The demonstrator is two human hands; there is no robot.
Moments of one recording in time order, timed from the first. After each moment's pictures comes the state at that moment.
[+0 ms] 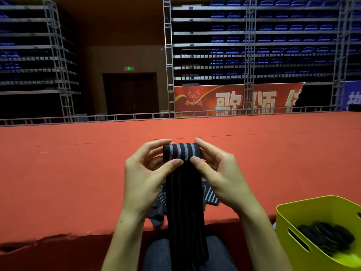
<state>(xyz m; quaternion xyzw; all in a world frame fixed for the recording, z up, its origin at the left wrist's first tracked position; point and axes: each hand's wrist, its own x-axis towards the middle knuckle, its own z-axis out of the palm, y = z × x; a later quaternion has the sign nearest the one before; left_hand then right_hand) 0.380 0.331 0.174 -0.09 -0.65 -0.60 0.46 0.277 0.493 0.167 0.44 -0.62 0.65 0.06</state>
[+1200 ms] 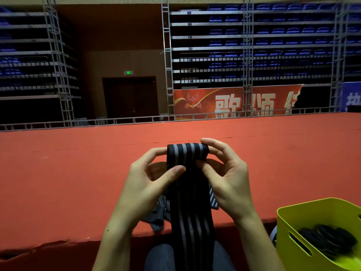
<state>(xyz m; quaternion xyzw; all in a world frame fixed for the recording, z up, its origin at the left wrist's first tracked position) 0.396 0.331 0.182 -0.10 -0.74 -0.56 0.35 0.286 0.493 0.162 0.43 -0.51 0.73 0.15</state>
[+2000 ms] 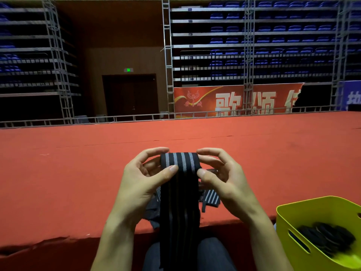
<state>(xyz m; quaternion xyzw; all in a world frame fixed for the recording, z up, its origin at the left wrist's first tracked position) 0.385 0.319 0.169 -0.06 -0.65 -0.68 0.34 0.275 0.506 0.149 0.43 -0.57 0.69 0.03</state>
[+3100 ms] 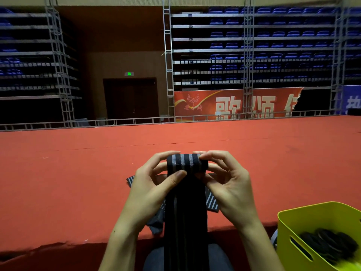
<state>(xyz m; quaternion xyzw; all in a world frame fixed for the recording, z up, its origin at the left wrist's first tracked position) 0.380 0.325 0.169 -0.11 -0.73 -0.58 0.35 0.279 0.497 0.150 0.47 -0.51 0.70 0.15</state>
